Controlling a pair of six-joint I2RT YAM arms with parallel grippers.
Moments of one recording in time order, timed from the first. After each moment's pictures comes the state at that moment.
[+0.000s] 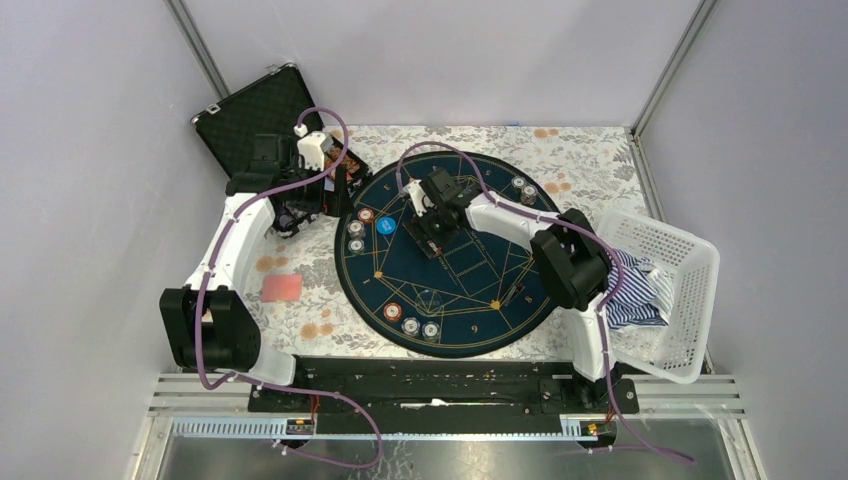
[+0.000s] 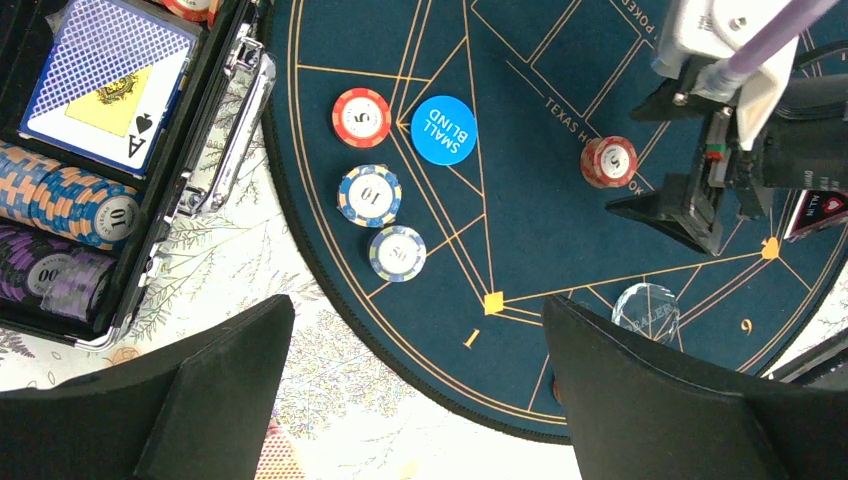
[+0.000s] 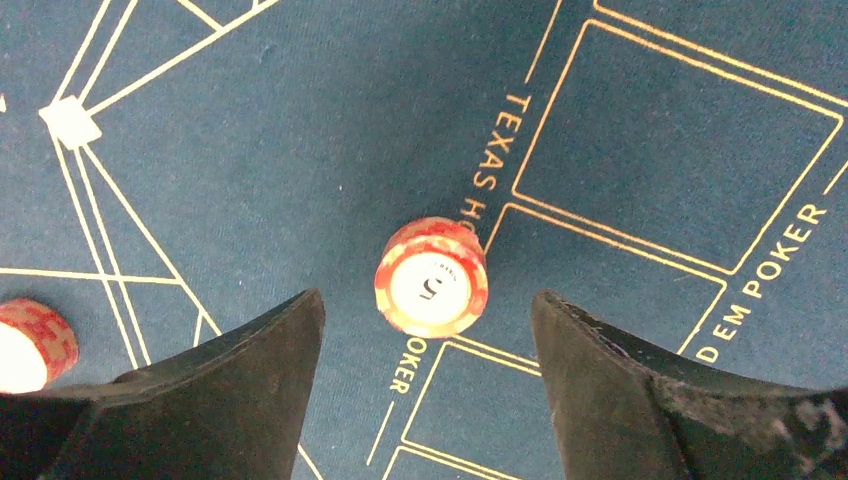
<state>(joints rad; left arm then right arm) -0.03 1.46 1.31 -0.70 0.44 0.10 0.70 2.08 1.55 -0.54 -0.16 -0.10</state>
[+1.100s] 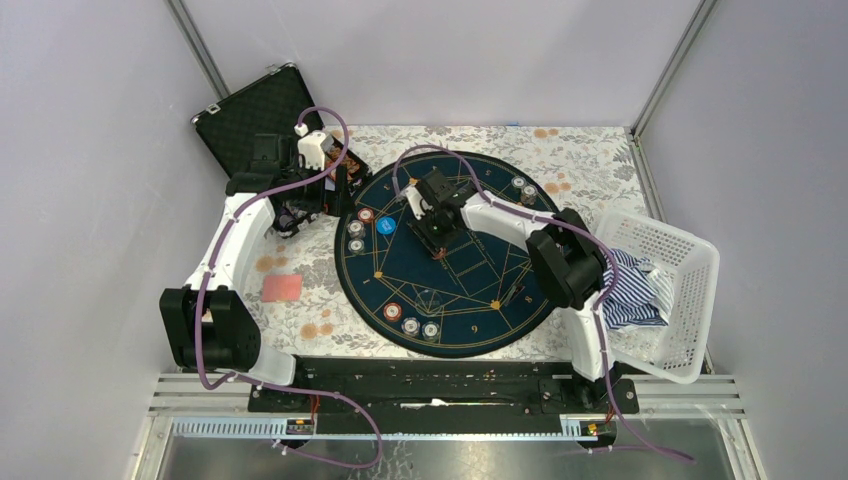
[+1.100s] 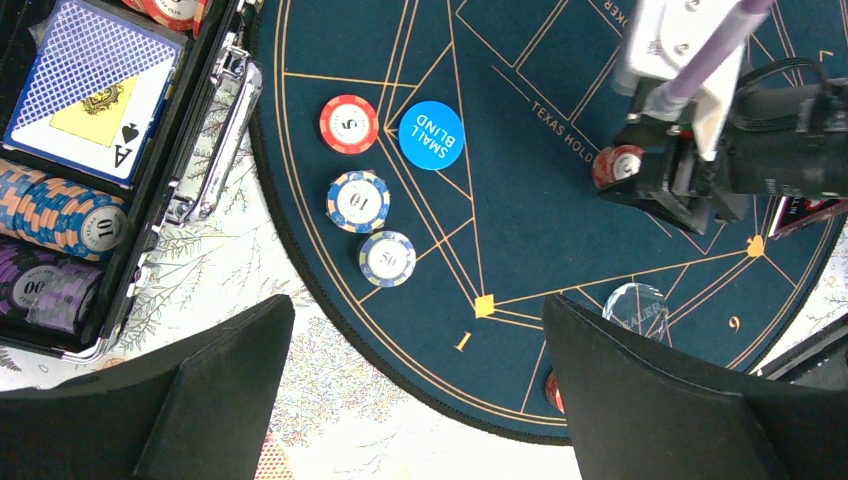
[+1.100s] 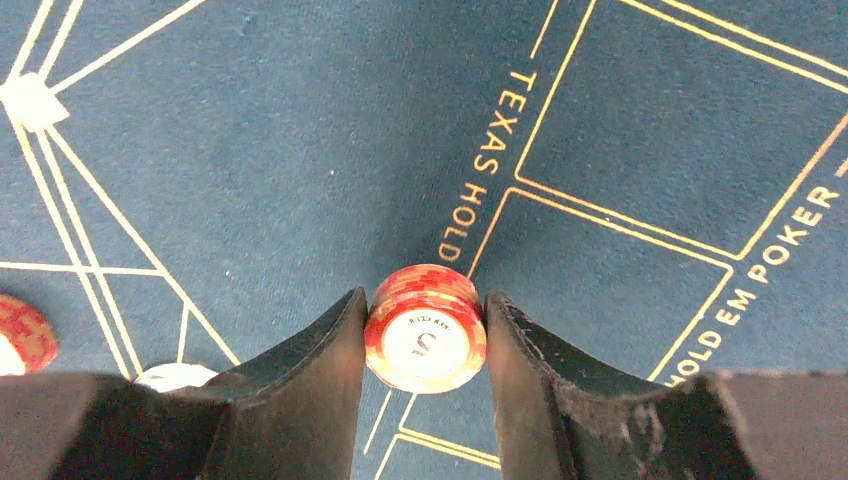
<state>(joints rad) -0.03 1.46 1.31 -0.69 0.47 0.10 0.72 2.13 1.61 -0.60 -0.11 -0.11</state>
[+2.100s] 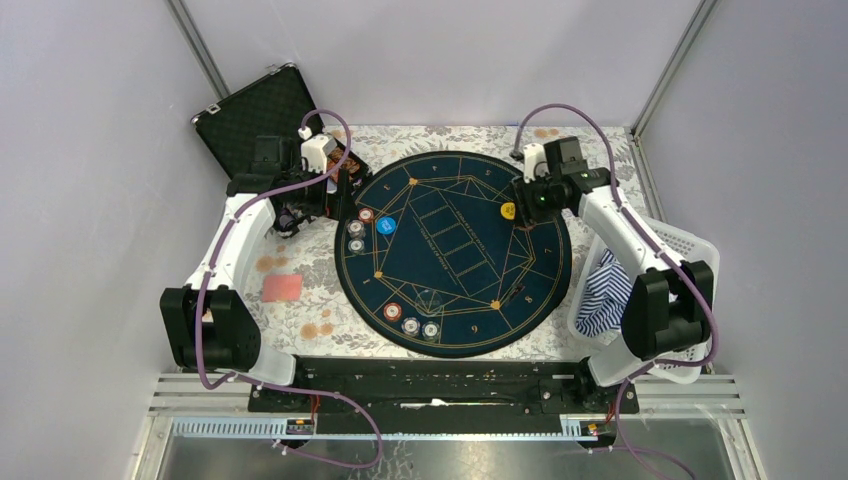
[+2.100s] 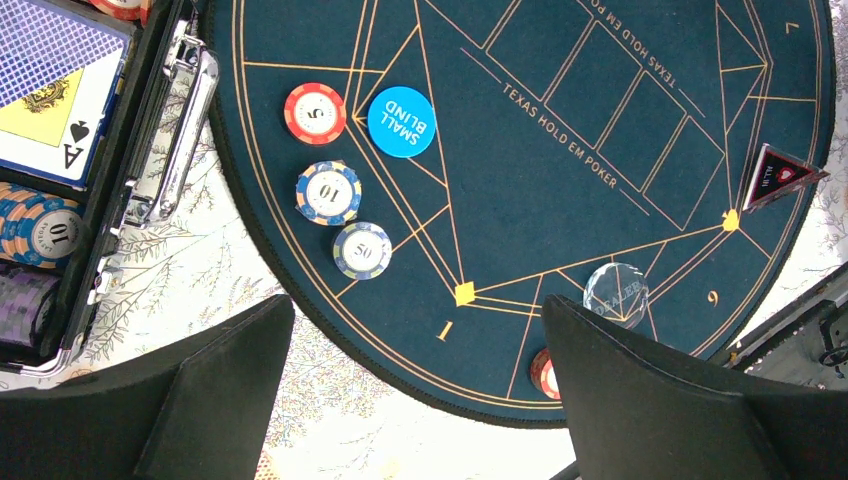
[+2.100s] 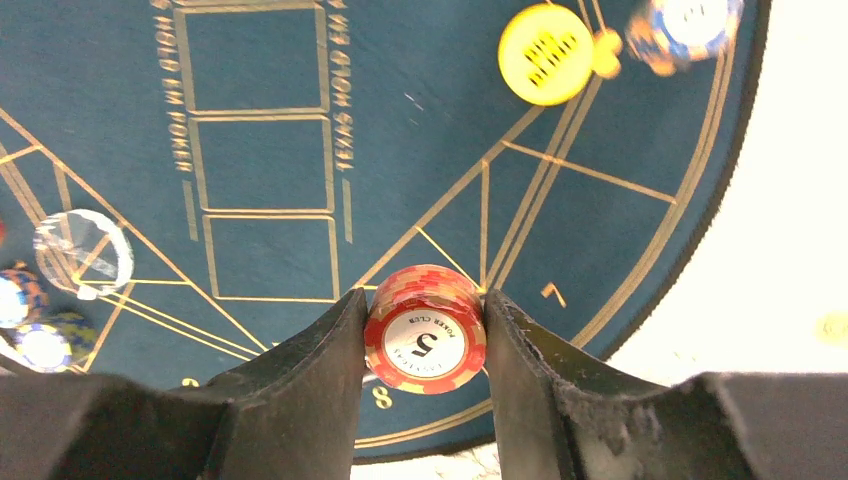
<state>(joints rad) -0.03 1.46 1.30 -0.71 0.53 0.12 0.27 1.57 1.33 -0.72 -0.23 -0.16</state>
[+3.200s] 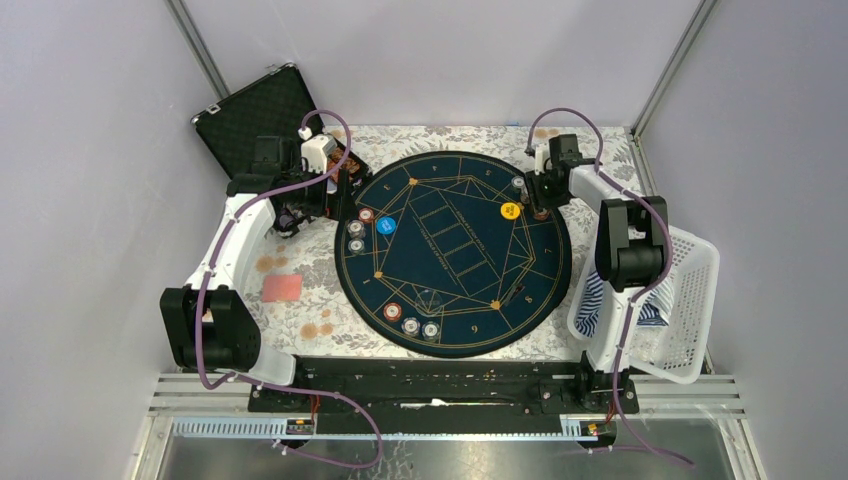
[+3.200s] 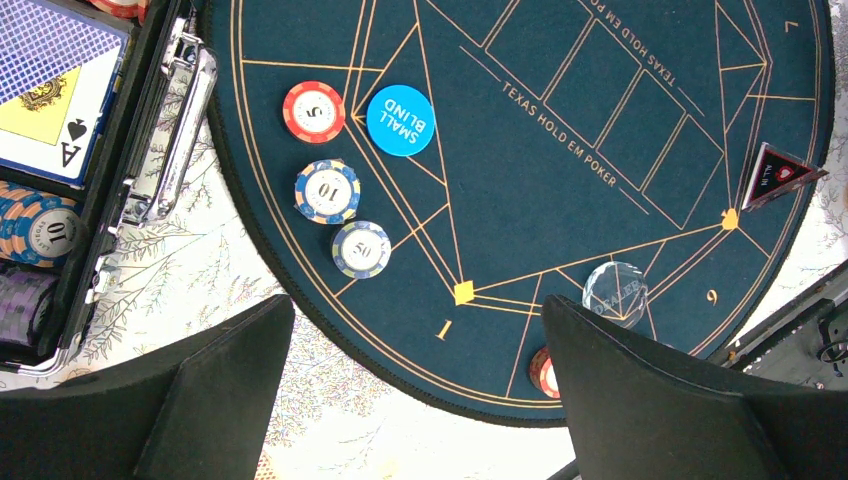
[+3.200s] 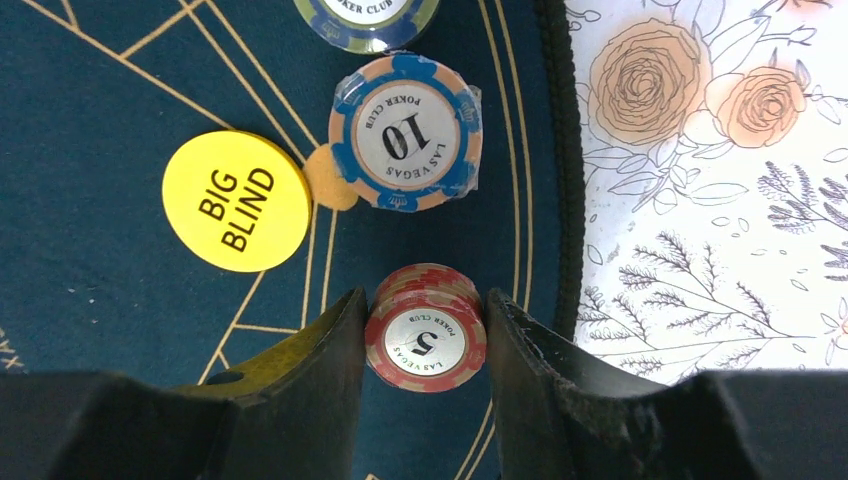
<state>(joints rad) -0.03 1.46 1.30 -0.72 0.53 0.12 0.09 2.04 1.49 -0.53 -0.12 -0.21</state>
